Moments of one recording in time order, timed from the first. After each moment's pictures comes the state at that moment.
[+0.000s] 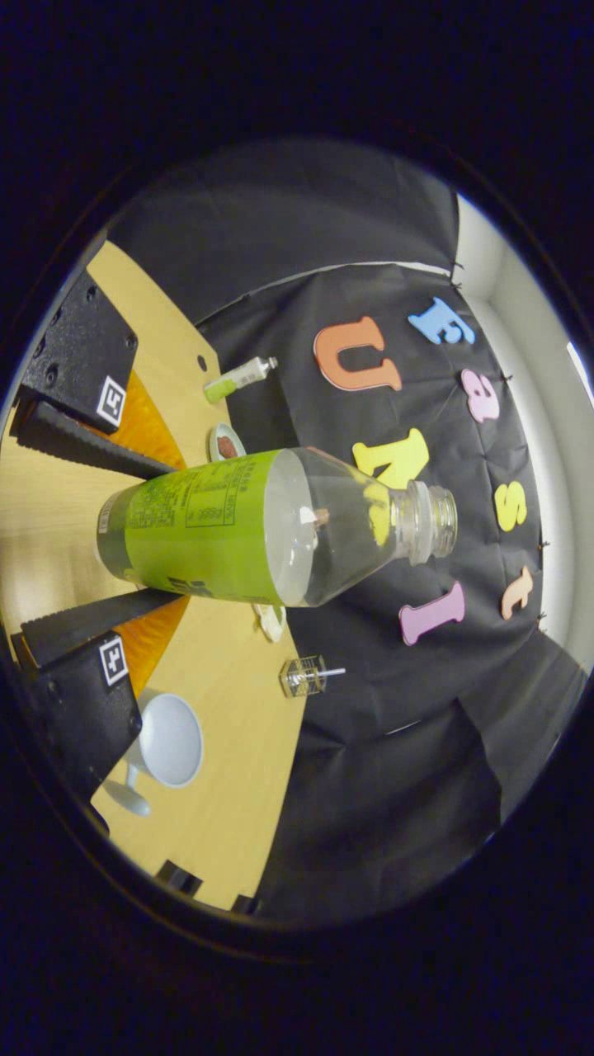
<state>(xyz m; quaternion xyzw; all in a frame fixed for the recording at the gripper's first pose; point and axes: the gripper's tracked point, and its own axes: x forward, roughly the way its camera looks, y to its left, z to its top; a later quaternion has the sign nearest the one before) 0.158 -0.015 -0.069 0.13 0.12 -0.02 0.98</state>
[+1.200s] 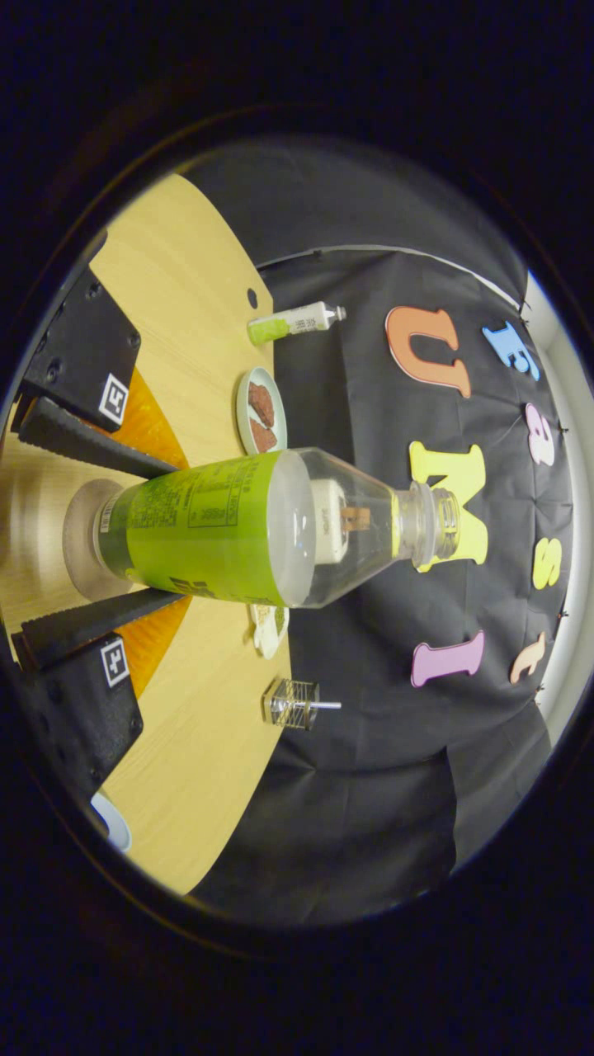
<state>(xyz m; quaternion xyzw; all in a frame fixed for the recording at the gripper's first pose) 0.282 -0.028 -0.127 0.05 0.17 -0.03 0.98</state>
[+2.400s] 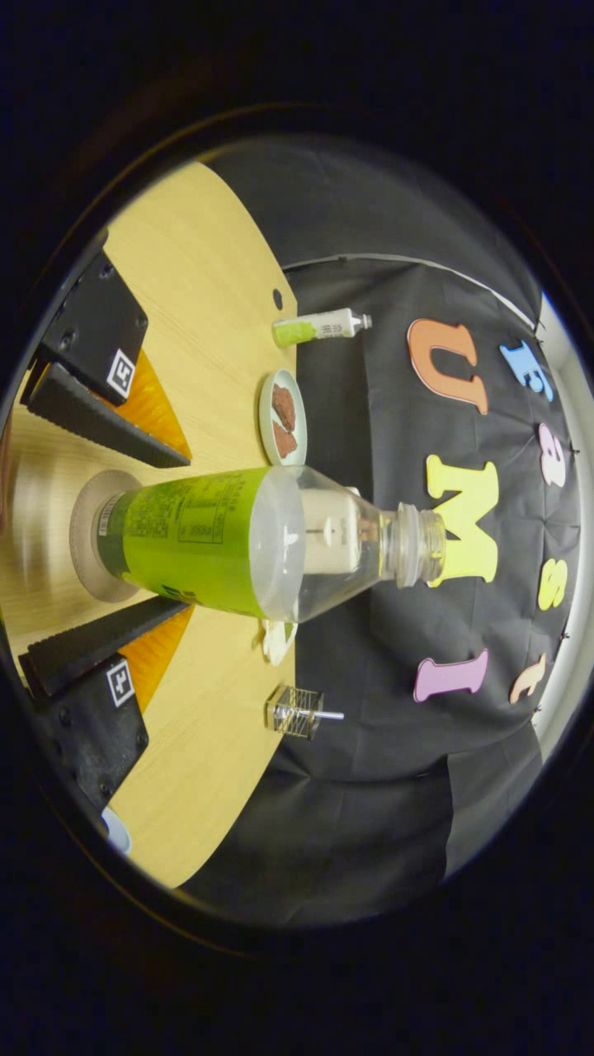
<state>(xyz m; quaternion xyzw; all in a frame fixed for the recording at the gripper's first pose) 0.279 -0.024 -0.141 0.02 0.19 -0.02 0.98</state>
